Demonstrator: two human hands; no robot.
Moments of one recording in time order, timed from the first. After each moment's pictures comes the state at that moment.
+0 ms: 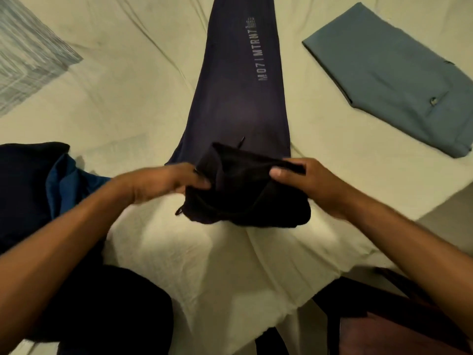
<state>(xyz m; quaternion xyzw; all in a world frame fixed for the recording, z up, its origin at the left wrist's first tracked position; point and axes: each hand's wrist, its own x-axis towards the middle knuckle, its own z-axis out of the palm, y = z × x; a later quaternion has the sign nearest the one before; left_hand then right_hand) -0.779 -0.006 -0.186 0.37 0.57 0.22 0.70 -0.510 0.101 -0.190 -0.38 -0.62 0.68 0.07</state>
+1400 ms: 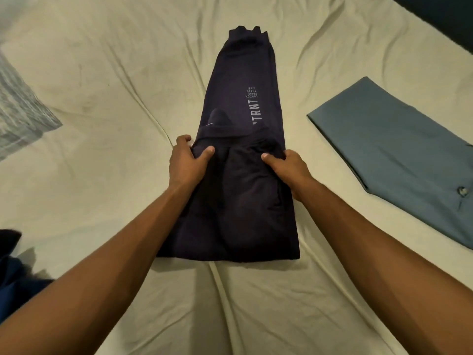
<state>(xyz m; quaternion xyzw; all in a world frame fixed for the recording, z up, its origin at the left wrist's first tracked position) -0.839 0.223 -0.308 0.29 0.84 0.37 0.27 -0.639 0.330 -0.304 -0.62 -0.59 0.51 0.11</state>
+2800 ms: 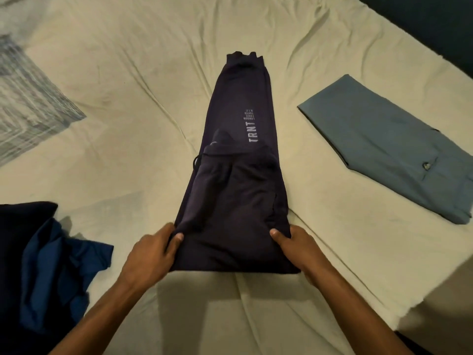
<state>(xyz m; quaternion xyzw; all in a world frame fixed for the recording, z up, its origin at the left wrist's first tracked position) -0.806 -0.027 -0.292 0.48 0.82 0.13 0.27 -0.534 0.132 -0.282 -0.63 -0.60 0.49 -0.02</state>
